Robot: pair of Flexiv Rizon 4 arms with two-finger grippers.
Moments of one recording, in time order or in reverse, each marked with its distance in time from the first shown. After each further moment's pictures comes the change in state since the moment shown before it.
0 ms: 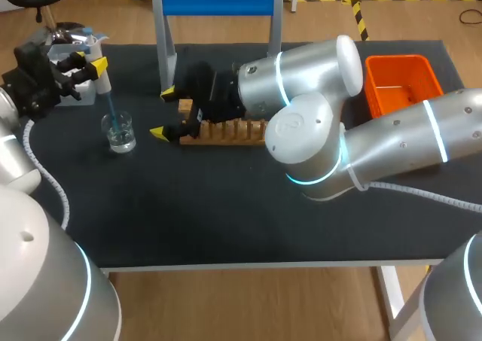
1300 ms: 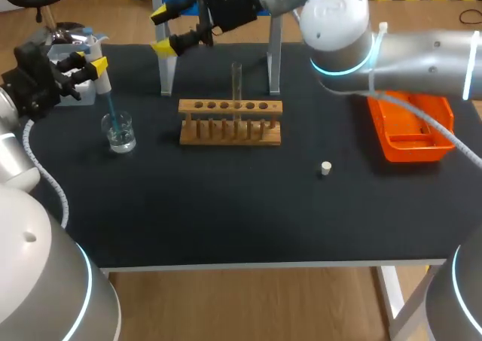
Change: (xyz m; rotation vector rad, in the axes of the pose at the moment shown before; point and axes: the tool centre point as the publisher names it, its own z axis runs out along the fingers) left arm 0.000 -0.001 -0.001 -0.002 0.000 0.000; right arm -0.059 0.132 -0.067 -0.096 0.233 -0.135
